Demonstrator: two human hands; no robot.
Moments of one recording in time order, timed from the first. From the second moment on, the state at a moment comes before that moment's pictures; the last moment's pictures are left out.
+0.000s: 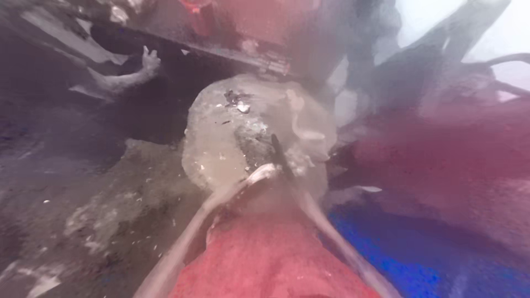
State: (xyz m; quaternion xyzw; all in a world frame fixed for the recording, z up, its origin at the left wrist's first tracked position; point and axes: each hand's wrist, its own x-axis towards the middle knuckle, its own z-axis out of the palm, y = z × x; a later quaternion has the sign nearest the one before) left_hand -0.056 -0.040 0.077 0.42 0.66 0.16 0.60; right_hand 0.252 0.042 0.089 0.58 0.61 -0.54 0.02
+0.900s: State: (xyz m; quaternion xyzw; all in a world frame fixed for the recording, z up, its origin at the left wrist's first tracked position) left_hand -0.034 -0.032 0.008 0.46 0.70 0.15 0.53; right_hand 0.207 0.010 0.206 0.46 0.70 -0.47 -0.27
